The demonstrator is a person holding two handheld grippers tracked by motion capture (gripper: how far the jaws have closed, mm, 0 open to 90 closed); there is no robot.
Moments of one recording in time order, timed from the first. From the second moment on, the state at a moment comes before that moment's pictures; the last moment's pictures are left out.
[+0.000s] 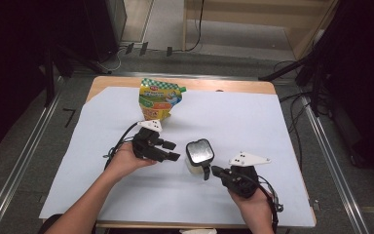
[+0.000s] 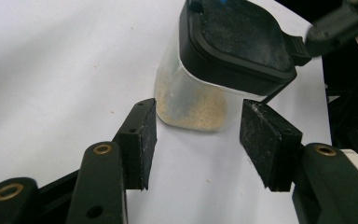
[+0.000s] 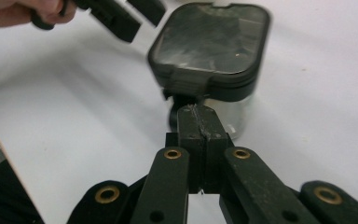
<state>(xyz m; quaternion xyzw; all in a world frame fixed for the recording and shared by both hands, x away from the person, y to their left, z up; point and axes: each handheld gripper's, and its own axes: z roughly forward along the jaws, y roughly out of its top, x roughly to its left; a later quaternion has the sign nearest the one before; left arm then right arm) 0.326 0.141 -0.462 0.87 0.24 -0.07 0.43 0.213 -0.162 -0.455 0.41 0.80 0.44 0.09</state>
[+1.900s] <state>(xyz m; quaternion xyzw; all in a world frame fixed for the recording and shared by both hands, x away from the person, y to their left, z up) 0.349 0.173 -0.444 0.86 0.27 -0.05 0.43 0.265 -0.193 -0.480 0.44 0.80 0.40 0.09</state>
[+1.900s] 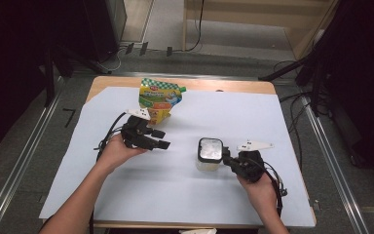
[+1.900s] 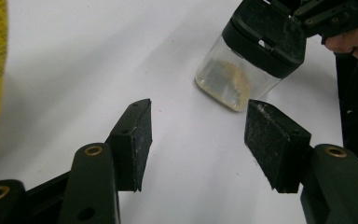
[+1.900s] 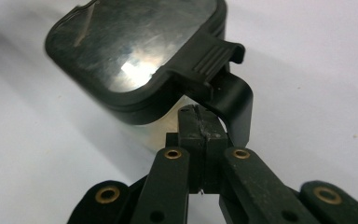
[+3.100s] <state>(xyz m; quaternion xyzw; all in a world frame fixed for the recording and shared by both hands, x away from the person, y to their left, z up) 0.352 0.162 -0.424 0.87 0.21 -0.07 0.44 0.243 -0.199 -0.462 0.41 0.81 0.41 0.07</state>
